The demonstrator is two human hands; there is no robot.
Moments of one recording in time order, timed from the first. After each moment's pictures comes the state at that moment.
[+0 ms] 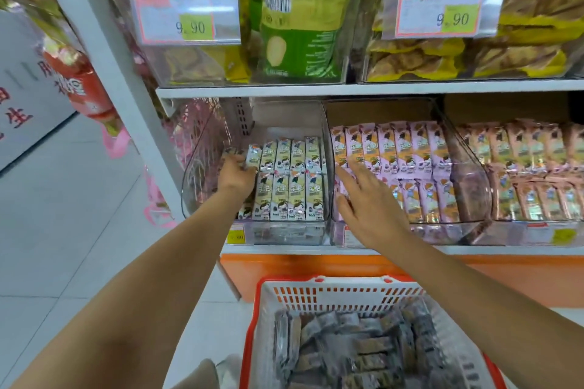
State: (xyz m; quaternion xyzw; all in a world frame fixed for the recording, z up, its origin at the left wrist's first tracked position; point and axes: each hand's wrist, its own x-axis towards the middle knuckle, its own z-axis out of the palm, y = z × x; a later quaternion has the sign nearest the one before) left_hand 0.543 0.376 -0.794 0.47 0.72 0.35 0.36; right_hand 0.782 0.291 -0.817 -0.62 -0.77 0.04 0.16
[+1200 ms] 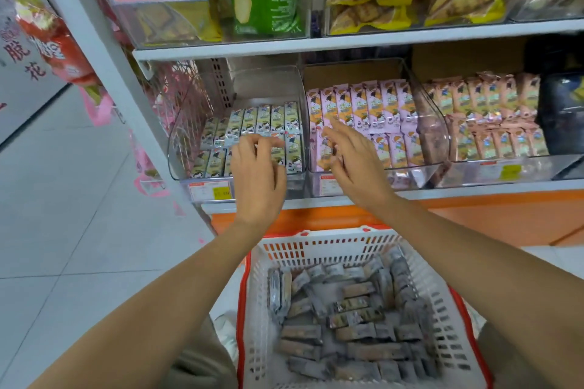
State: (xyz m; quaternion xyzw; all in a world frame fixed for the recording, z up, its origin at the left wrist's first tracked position) left_hand 0.598 0.250 -0.802 0.73 0.53 0.43 -0.02; right_hand 0.797 0.259 -0.819 -0.55 -0.77 0.05 0.32
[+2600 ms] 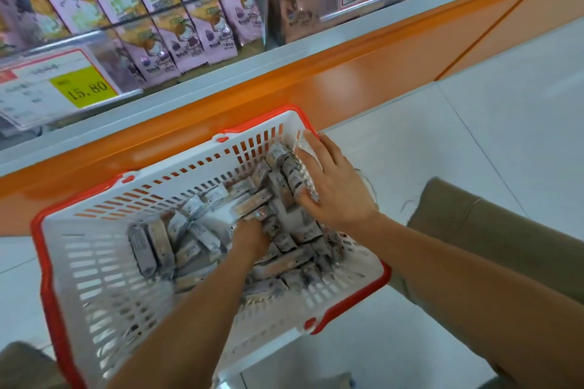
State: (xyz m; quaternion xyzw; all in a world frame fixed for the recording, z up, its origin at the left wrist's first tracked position) left_hand 0.766 0.151 -1.143 0.74 0.52 -0.29 0.33; right_hand 0.949 0.101 -1.035 -0.73 -0.67 0.11 0.09
